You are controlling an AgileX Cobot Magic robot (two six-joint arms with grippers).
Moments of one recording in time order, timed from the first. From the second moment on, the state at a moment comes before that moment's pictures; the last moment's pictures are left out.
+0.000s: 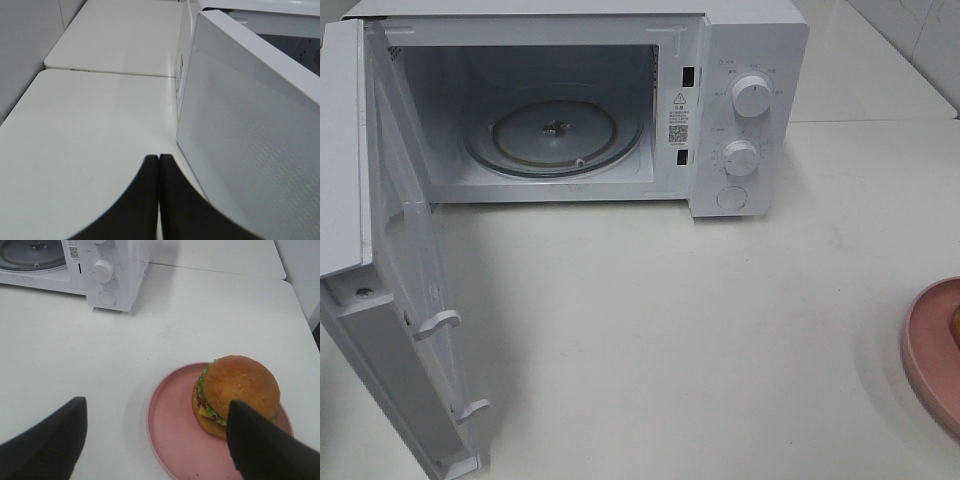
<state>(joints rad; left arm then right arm) -0.02 0.48 -0.33 -0.01 0.26 -0.05 0.07 0.00 -0.50 0.02 1.00 -0.06</state>
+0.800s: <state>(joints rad) -0.02 0.99 -0.18 0.23 -0.51 -0.26 0.07 0.00 -0.50 0.02 1.00 -0.06</state>
